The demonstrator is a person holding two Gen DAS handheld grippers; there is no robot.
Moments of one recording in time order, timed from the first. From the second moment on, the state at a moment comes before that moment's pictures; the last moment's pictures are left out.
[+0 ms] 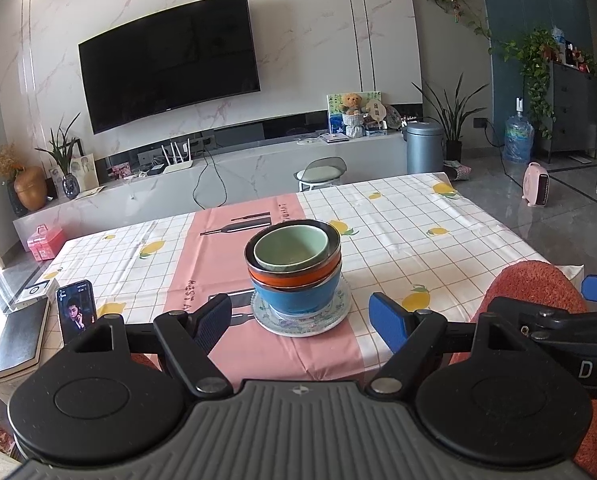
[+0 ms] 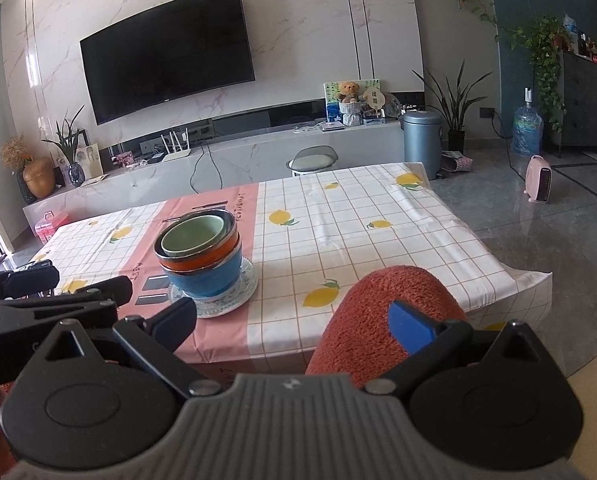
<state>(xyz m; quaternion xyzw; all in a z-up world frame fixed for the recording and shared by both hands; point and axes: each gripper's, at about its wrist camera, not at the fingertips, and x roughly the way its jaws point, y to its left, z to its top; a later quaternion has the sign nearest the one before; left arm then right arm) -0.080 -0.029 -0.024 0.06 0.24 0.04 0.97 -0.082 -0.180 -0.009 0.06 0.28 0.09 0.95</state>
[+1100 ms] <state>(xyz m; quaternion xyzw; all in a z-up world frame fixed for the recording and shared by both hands) -0.082 -0.032 -0.020 0.07 0.24 0.04 0.97 -0.087 -0.184 -0.009 0.07 0.27 0.09 0.95</state>
